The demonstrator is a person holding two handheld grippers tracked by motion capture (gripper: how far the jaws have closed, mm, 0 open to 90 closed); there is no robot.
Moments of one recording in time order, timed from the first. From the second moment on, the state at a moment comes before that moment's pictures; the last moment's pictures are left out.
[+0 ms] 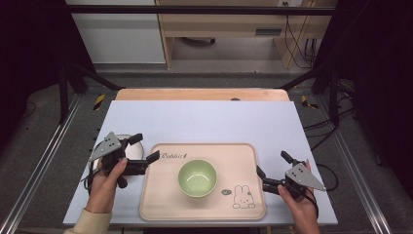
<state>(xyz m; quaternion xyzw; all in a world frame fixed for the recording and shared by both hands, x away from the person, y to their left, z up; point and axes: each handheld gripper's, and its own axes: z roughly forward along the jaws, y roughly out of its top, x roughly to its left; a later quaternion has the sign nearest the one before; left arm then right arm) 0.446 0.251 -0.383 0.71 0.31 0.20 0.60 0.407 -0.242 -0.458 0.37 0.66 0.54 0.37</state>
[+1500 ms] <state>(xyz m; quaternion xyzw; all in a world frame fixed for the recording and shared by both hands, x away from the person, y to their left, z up) 0.457 0.311 -0.432 0.72 0.34 0.23 0.55 0.405 -0.245 -0.457 0.37 0.66 0.54 0.37</state>
